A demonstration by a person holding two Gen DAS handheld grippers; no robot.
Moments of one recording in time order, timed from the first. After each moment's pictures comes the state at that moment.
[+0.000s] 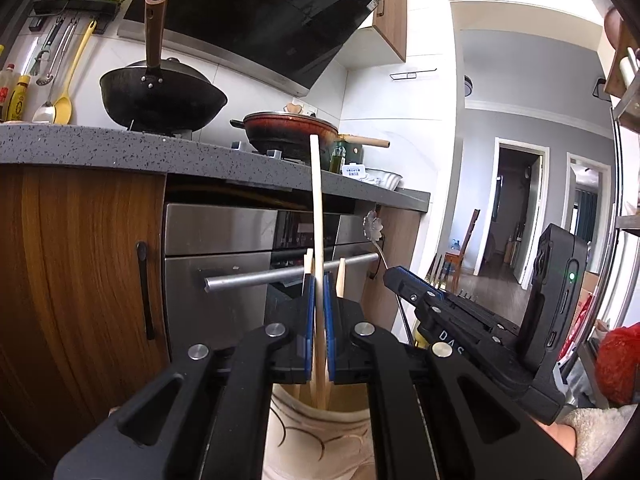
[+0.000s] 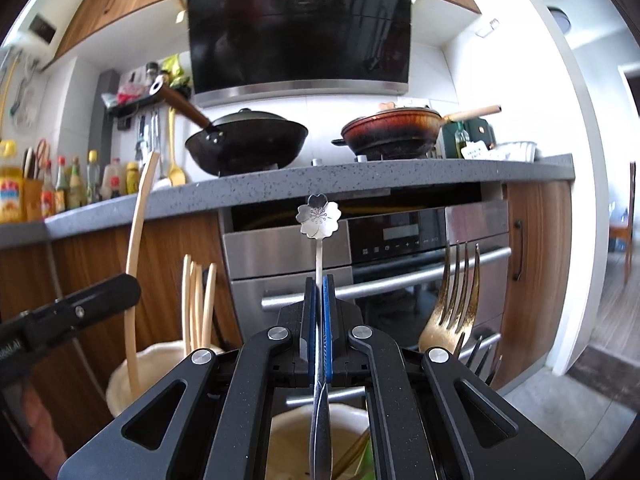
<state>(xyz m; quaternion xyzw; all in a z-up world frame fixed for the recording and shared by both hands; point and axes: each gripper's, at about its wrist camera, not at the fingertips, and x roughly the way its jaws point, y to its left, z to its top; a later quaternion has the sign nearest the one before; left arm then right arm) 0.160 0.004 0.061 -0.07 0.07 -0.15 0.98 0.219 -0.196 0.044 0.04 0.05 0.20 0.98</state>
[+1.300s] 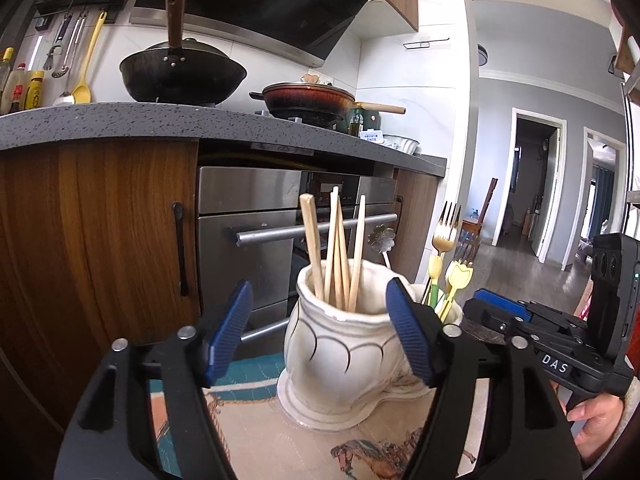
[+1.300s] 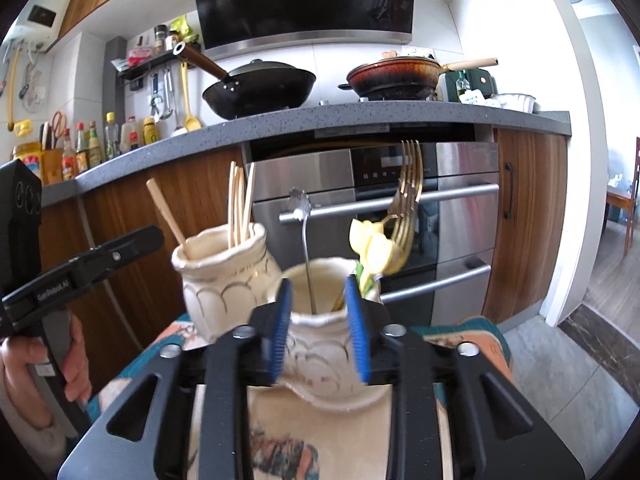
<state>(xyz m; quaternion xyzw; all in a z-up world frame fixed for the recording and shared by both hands) 0.119 0.016 0.042 -0.04 0.13 -0.11 0.98 0.138 -0.237 0.020 0.03 0.16 0.23 0.96</state>
